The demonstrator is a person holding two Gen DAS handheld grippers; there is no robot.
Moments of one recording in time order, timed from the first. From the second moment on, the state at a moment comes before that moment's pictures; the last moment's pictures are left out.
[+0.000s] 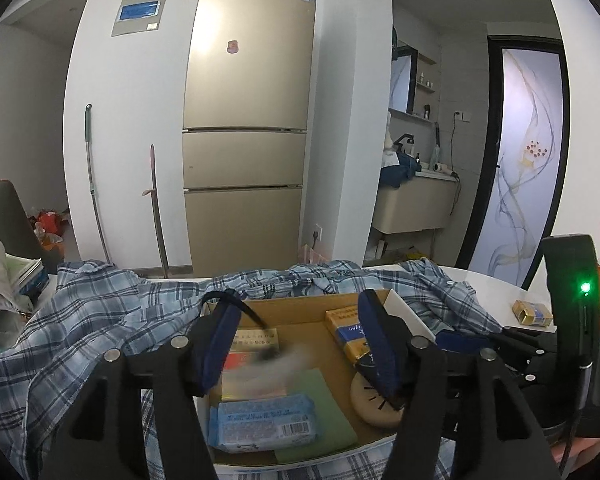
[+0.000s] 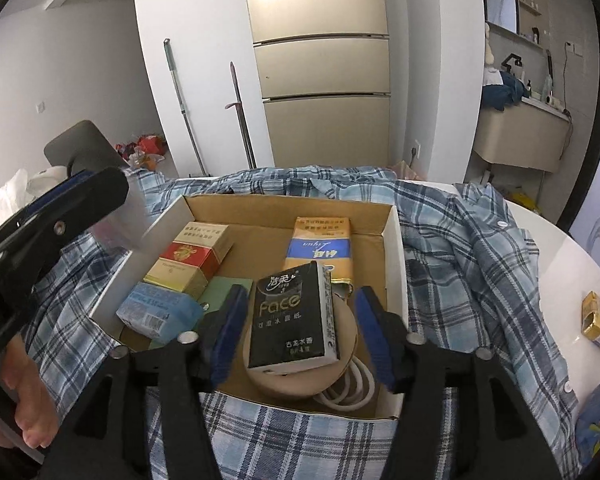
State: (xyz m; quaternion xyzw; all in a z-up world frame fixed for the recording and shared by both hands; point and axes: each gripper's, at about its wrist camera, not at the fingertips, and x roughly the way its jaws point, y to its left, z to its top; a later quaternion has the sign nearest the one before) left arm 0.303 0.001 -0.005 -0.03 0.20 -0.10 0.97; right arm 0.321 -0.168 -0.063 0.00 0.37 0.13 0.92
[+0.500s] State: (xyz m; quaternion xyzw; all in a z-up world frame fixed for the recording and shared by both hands) left arm 0.300 0.002 -0.007 -0.02 0.19 -0.08 0.98; right arm 0.320 -0.168 -0.059 -0.01 0.36 0.12 0.92
